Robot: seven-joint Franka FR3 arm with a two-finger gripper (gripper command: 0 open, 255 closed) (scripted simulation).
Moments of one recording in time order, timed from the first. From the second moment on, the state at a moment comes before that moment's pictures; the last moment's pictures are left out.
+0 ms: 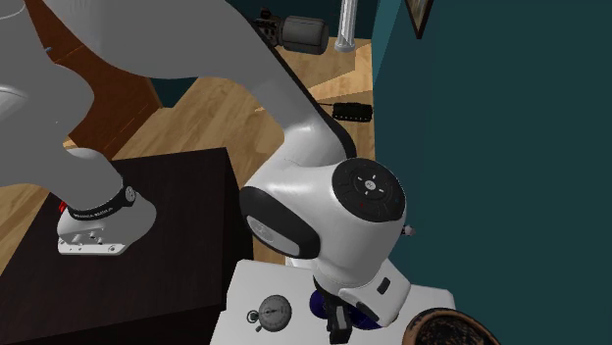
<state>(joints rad) -0.21 0.36 -0.35 -2.15 0.16 2.45 -0.56</state>
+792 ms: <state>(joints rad) -0.22 0.37 -0.35 -2.15 0.16 2.46 -0.56</state>
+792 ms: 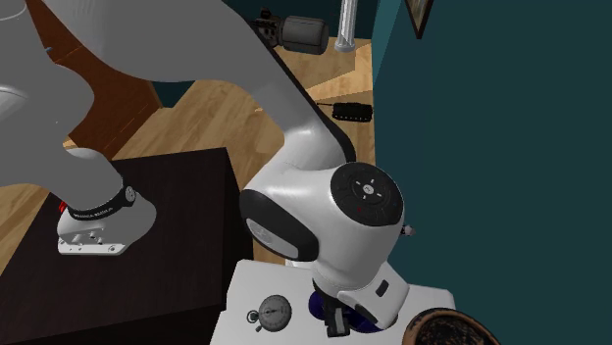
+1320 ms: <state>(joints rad) -0.21 0.35 -0.36 -2.15 0.15 2.44 -0.56</state>
